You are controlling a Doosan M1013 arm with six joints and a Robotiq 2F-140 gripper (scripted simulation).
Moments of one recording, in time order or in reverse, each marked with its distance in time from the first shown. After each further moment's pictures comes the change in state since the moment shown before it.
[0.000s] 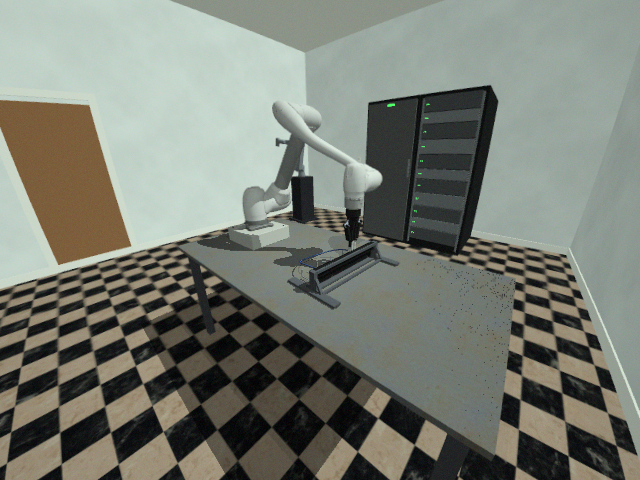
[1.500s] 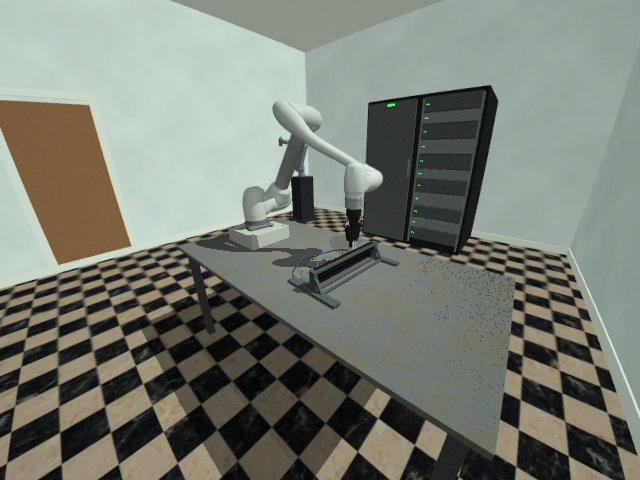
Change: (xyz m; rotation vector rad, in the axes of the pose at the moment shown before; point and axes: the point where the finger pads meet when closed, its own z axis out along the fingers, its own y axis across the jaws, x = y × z) arm -0.004 0.000 0.000 0.000 -0.001 0.000
